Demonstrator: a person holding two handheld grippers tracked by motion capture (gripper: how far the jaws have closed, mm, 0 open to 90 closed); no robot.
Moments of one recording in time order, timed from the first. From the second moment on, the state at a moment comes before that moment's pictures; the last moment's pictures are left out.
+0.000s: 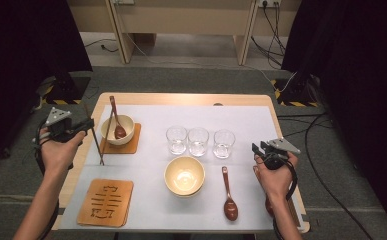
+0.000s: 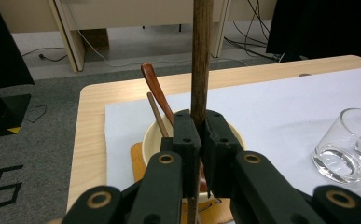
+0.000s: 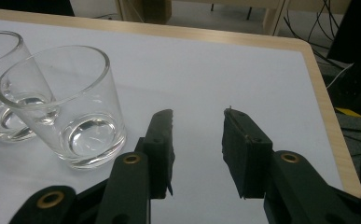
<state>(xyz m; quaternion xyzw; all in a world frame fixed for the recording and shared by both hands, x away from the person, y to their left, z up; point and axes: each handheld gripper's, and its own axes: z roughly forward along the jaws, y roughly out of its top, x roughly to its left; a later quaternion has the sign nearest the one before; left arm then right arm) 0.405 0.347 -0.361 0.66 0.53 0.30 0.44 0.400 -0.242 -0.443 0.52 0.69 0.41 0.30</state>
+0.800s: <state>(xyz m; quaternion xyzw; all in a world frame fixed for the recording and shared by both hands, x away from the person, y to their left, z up) 0.473 0.343 -0.382 0.63 0.59 0.28 0.41 0.402 -0.240 -0.446 0.52 0.69 0.40 0.30</state>
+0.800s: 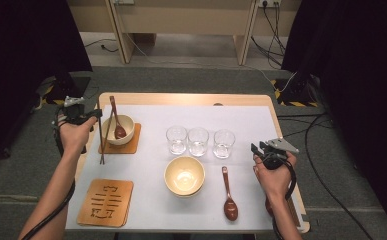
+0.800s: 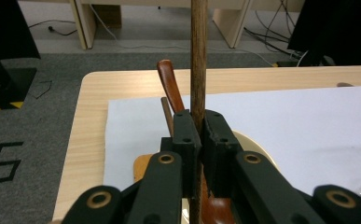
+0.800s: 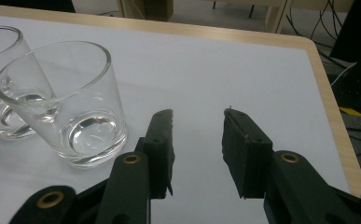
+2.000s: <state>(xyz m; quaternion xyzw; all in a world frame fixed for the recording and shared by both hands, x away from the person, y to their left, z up) 0.519 0.335 -0.425 0.60 0.68 0.25 0.34 0.403 -0.239 -0.448 0.52 0.70 0.40 0.29</state>
